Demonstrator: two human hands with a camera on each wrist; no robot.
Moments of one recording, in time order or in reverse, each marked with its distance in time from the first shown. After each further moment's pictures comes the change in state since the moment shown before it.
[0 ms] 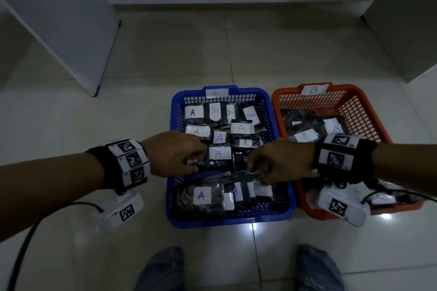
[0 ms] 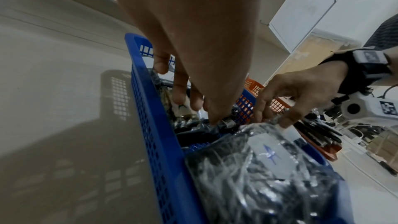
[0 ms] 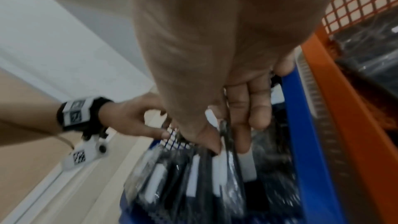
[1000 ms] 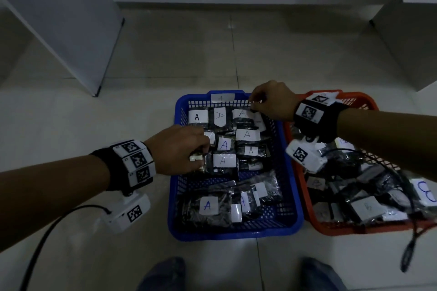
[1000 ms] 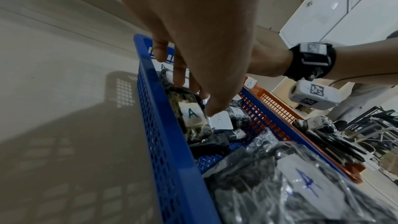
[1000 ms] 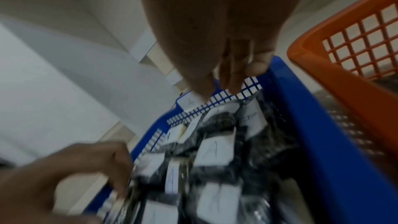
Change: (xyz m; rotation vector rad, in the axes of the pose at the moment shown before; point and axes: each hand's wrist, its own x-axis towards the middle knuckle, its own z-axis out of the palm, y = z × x) left_hand 0.011 -0.012 -0.005 -0.004 0.200 -0.038; right_hand 0.080 0.036 -0.092 0.085 0.692 0.161
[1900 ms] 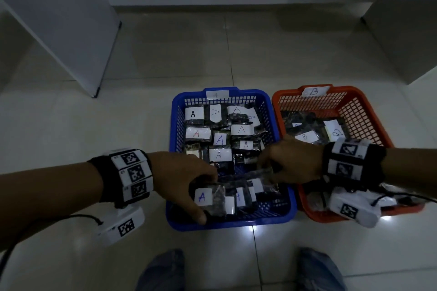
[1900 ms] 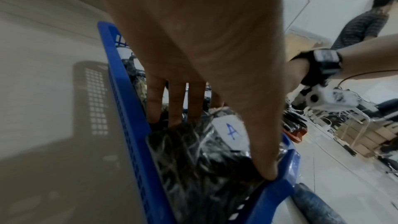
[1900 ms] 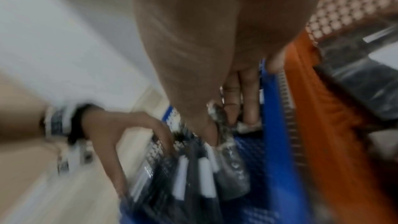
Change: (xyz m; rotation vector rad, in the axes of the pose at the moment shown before) left_hand -0.018 0.050 -0.008 -0.224 -0.584 0.000; right_hand -0.131 0.000 0.015 -0.300 -0.567 -0.299
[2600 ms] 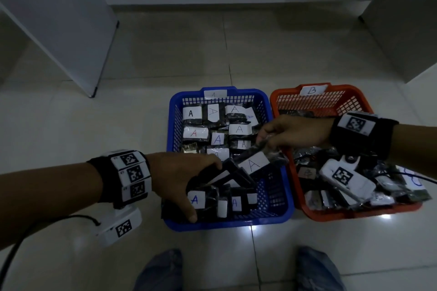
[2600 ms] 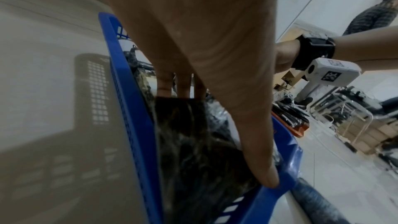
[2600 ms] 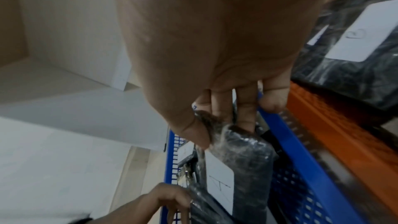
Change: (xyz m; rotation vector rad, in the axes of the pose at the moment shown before) left_hand 0.002 -0.003 0.004 -0.129 0.101 -0.014; right_hand -0.002 0.016 -0.041 0.863 -0.023 0.159
